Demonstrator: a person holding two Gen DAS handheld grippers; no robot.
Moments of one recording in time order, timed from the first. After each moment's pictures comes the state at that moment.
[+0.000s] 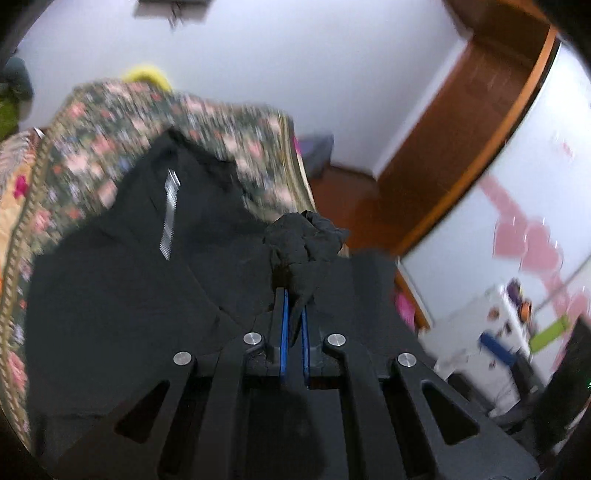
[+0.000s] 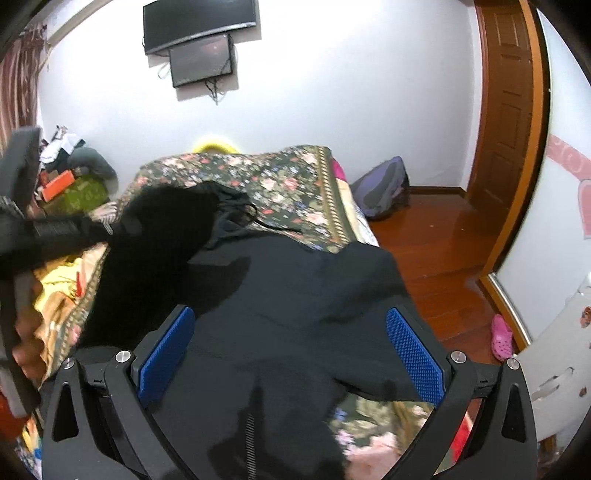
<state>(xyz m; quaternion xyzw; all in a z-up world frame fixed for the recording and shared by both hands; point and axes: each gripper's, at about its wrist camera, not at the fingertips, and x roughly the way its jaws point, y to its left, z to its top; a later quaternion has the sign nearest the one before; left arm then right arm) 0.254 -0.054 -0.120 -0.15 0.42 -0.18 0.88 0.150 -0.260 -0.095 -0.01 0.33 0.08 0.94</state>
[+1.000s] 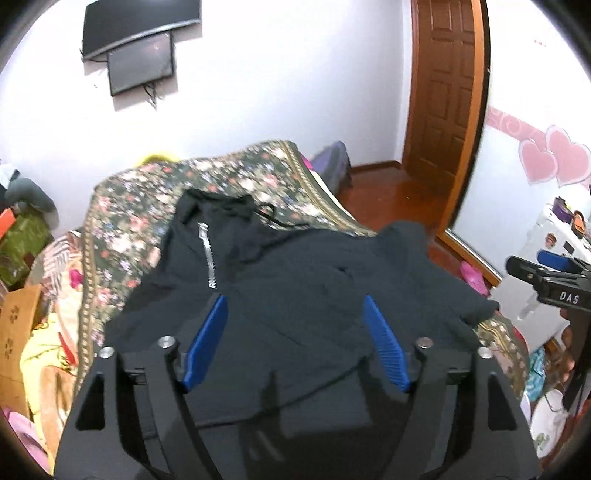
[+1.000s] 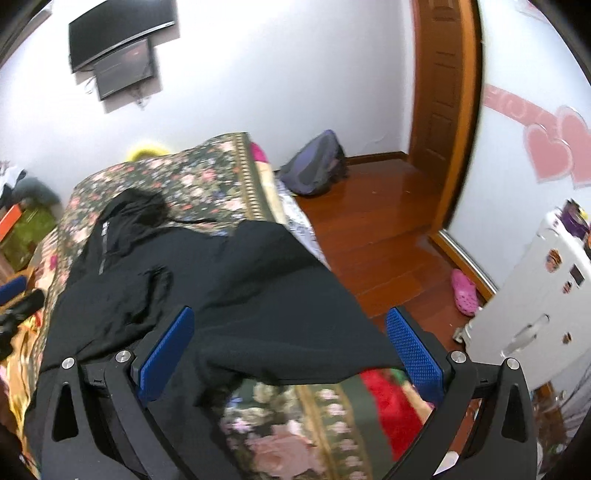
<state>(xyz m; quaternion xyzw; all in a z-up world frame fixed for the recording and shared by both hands) 0.190 -0.079 -0.087 0.05 0.33 -0.12 0.94 0.147 -0.351 -0.102 0.06 0.36 -0.03 0.93</state>
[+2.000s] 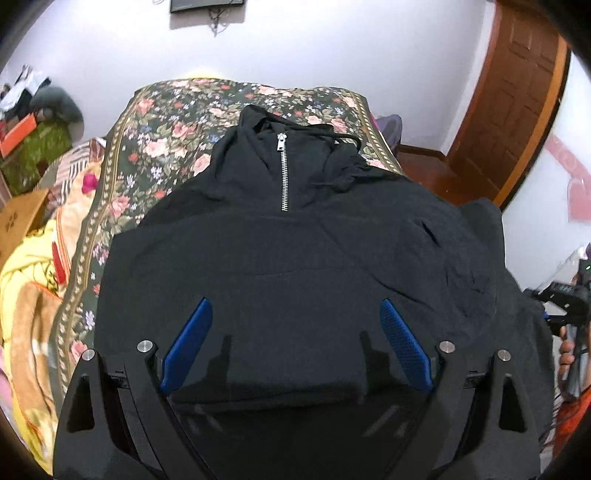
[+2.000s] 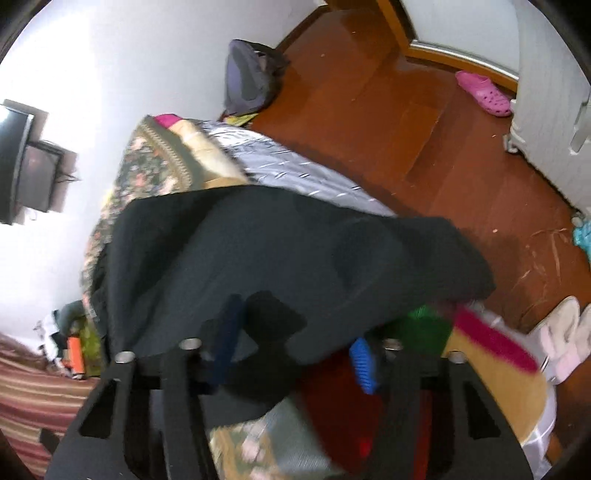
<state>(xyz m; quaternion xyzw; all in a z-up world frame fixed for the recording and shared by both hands) 0.231 0.004 -0.173 -0.06 0.42 -0.05 0.90 0.197 -0.457 -0.235 0.38 0.49 -0.04 0.78</state>
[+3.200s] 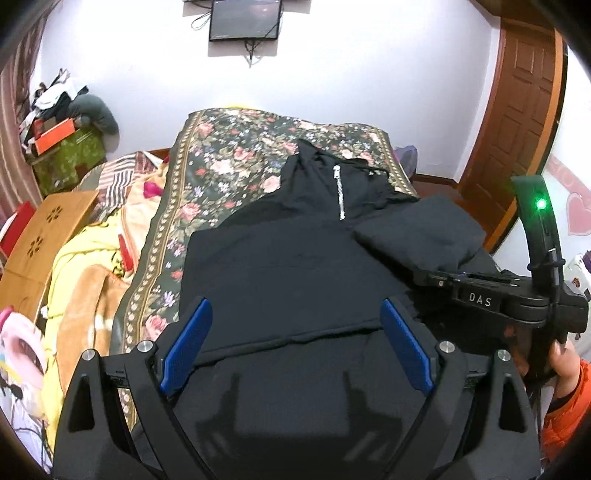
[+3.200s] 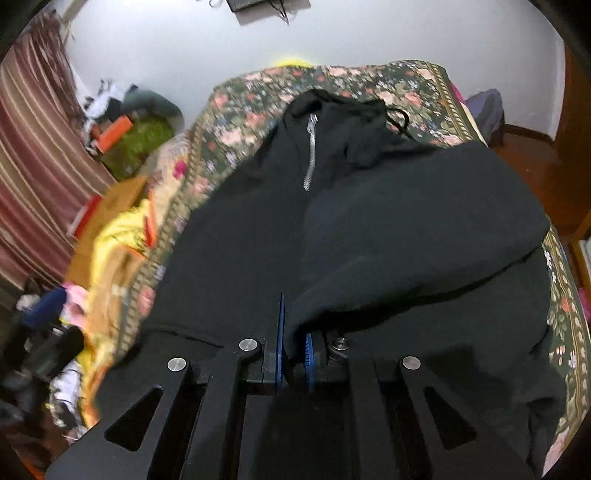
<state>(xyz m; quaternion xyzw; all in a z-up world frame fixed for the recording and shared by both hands) 0.130 0.081 -0.134 -0.06 0.37 -0.01 0.93 0.178 -0.141 -0.152 0.03 0.47 0.24 0.85</state>
